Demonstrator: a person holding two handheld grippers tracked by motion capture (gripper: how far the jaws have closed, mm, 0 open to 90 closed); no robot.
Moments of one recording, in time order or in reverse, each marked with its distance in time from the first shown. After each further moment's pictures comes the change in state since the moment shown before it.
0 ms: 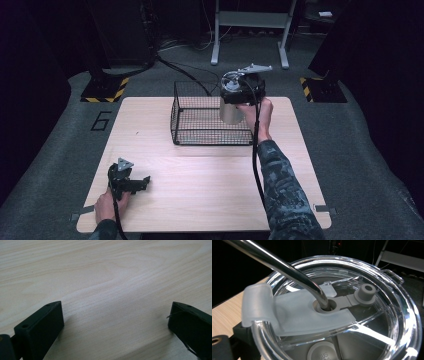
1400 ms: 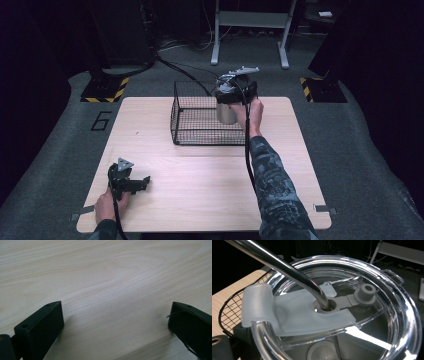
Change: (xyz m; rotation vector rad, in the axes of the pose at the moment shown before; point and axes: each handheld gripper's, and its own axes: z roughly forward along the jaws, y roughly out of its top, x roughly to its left) left arm 0.001 0.001 -0.002 0.026 -0.011 0.016; right arm 0.002 -0.009 0.045 0.053 -0.036 0.009
